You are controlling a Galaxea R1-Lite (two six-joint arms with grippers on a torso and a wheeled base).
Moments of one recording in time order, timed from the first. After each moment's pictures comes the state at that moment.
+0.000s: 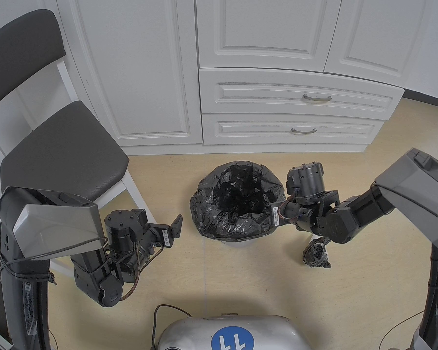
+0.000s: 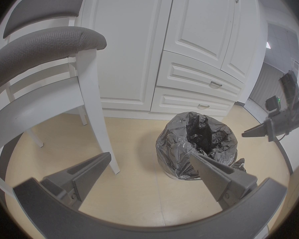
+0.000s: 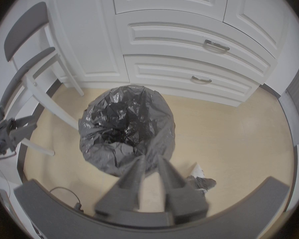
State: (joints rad) left arm -0.43 2.33 -0.60 -1.53 0.21 -0.16; right arm 0.50 2.23 -1.18 -0.50 -0.30 0.11
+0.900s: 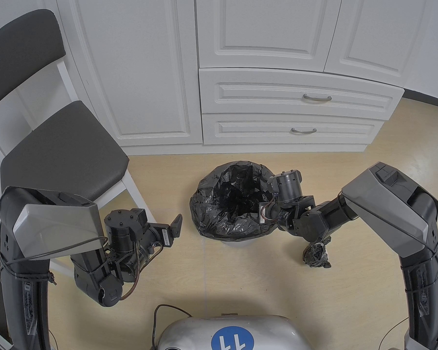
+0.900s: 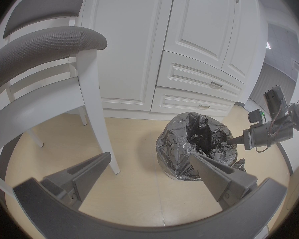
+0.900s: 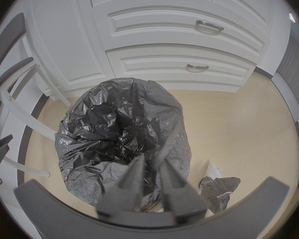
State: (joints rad) left arm -0.43 2.33 -0.60 -1.53 0.21 -0.16; right arm 0.50 2.45 -1.43 -0.46 -0.36 0.26
